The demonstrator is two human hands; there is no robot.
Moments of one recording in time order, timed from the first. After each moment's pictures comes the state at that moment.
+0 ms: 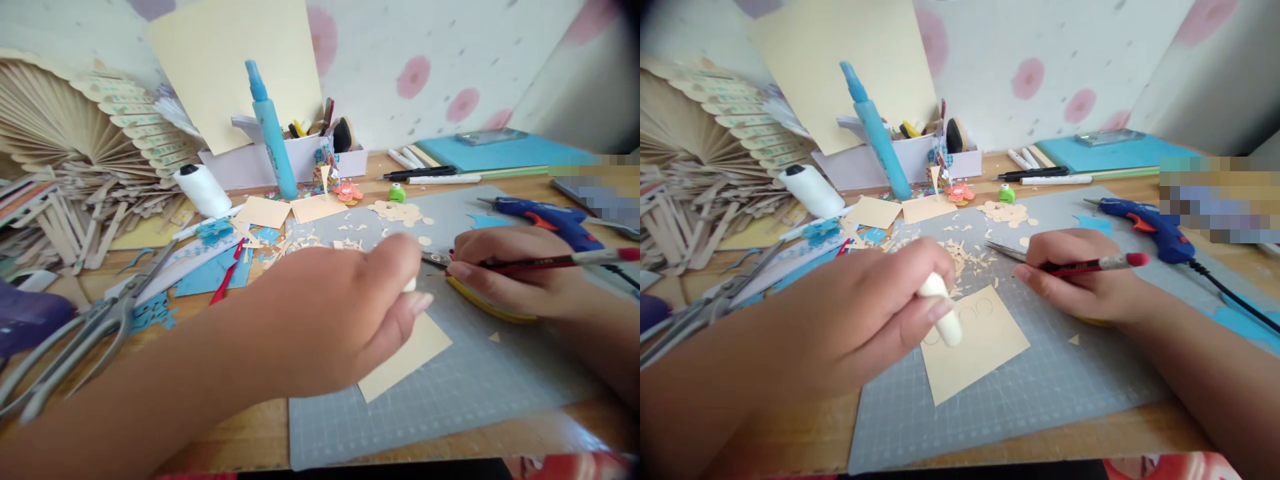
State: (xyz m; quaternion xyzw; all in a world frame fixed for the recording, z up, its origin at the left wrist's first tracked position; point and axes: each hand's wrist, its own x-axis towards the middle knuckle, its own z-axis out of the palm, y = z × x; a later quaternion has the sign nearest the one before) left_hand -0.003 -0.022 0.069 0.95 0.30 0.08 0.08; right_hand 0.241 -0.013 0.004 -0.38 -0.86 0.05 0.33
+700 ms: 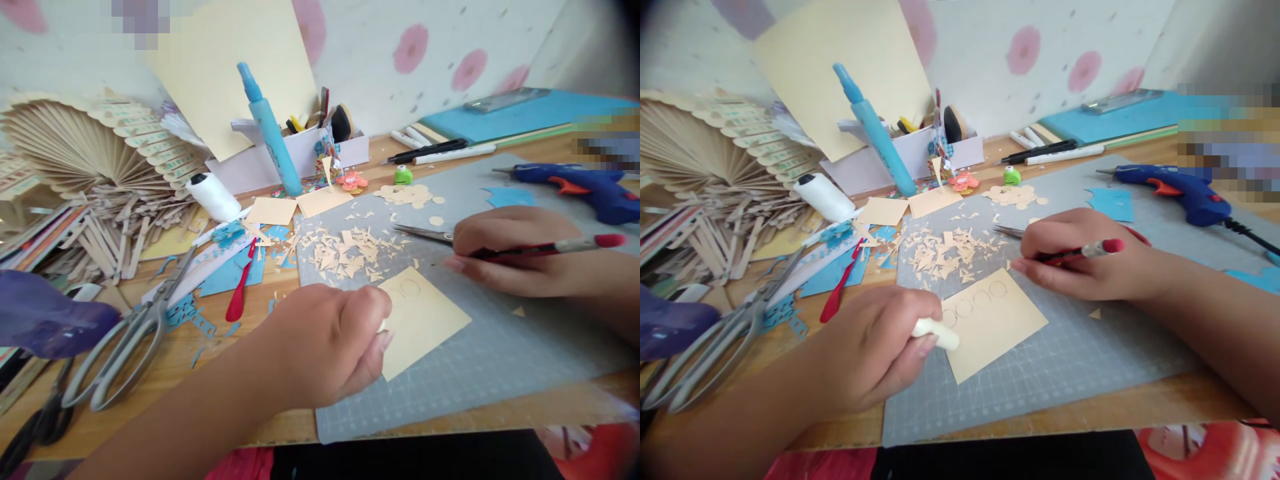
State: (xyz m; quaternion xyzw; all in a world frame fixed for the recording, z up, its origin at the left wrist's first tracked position) left_hand -0.026 -0.041 0.029 0.96 0.26 0.09 0.04; right_hand 0.229 -0.013 0.008 -0.29 -0.92 0.00 0.28
